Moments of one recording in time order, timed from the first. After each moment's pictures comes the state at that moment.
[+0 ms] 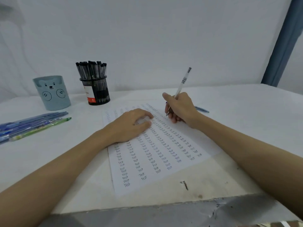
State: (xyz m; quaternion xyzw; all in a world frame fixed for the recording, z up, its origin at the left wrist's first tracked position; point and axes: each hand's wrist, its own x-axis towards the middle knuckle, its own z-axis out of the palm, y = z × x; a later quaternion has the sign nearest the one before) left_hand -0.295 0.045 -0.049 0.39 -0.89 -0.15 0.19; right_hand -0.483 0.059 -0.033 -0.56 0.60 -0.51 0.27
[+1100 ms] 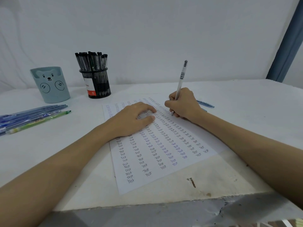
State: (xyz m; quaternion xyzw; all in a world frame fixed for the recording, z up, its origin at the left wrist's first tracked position) left_hand -0.295 0.044 -0.052 0.39 -0.88 -0.17 0.21; right_hand -0.481 0.052 -0.044 -0.63 0.61 -0.45 0.16
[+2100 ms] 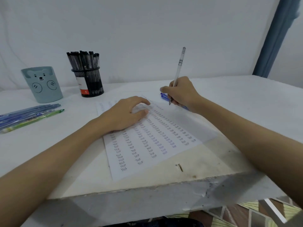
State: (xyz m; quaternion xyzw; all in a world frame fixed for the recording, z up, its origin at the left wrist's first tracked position) left_hand -0.296 0.051 -0.043 0.38 -0.89 -0.15 0.21; right_hand -0.489 0.074 -0.018 -0.59 0.62 -0.48 0.21
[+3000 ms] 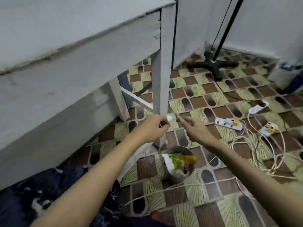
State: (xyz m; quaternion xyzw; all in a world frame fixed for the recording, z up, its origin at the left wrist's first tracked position) left_hand -0.613 0.359 -0.254 0.09 -0.95 -0.31 -0.05; right_hand -0.701 0.511 -0.298 -0.24 0.83 -0.46 0.19
